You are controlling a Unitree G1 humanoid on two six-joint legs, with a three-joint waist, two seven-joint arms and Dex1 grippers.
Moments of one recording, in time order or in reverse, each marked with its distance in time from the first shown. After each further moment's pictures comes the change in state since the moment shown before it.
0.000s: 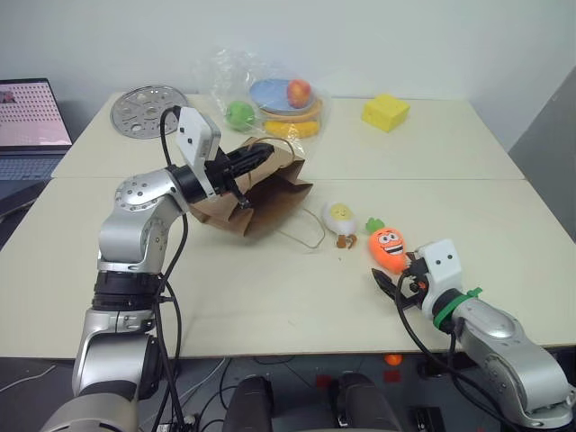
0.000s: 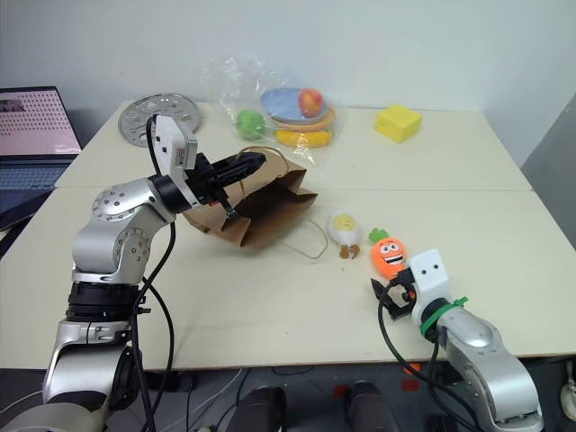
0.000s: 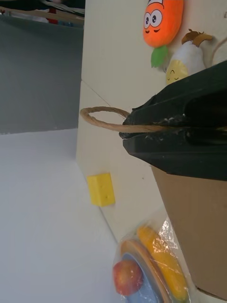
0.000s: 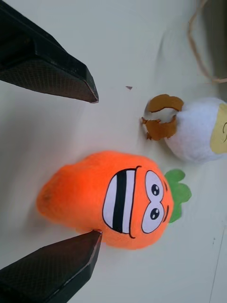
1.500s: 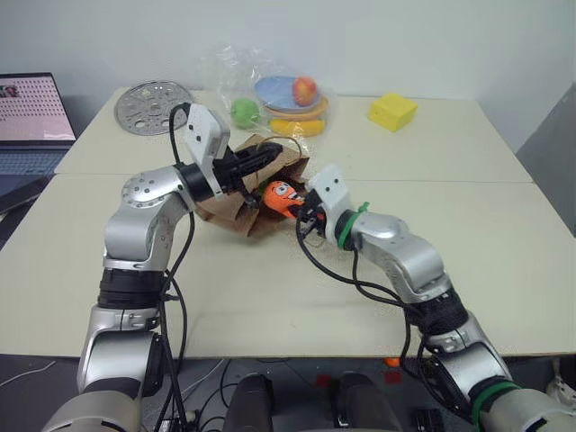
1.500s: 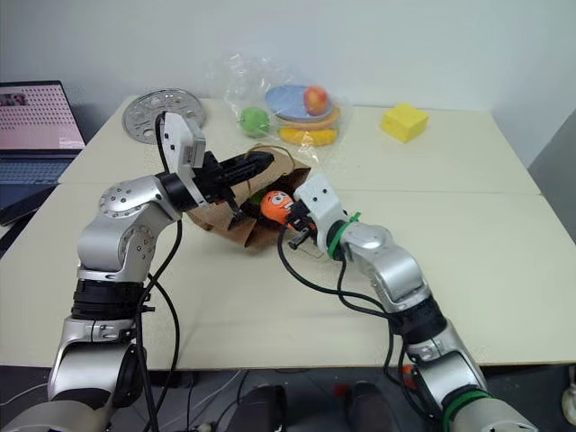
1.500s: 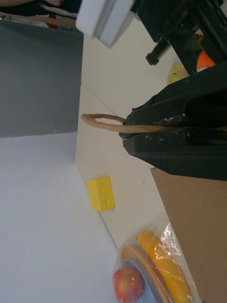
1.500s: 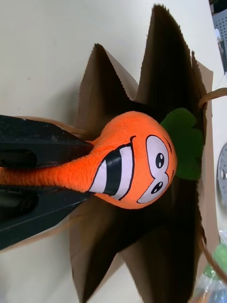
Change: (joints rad) left arm -0.015 -0.019 -0.021 -0.031 0.005 0.027 -0.004; right arm -0.751 0.271 0.305 0.603 -0.037 -0.087 0.169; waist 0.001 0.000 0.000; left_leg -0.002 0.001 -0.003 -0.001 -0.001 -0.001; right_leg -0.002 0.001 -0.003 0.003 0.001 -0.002
